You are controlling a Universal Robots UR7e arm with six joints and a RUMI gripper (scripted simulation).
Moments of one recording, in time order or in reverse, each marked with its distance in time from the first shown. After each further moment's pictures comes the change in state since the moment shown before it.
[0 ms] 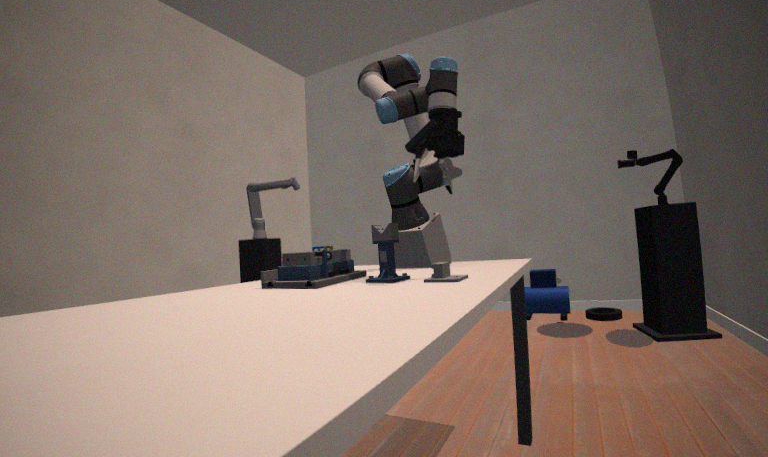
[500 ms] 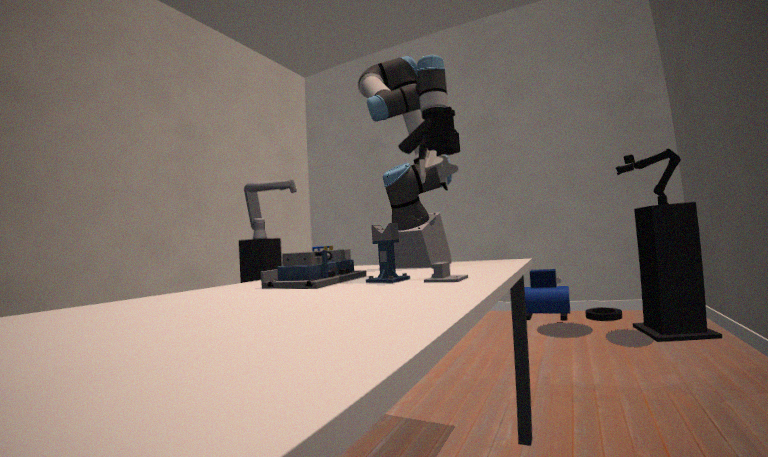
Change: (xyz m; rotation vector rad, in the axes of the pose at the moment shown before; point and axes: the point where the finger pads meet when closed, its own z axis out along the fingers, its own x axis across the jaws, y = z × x) arm 0.015 -0.006 -0.007 -0.082 0.108 -0.231
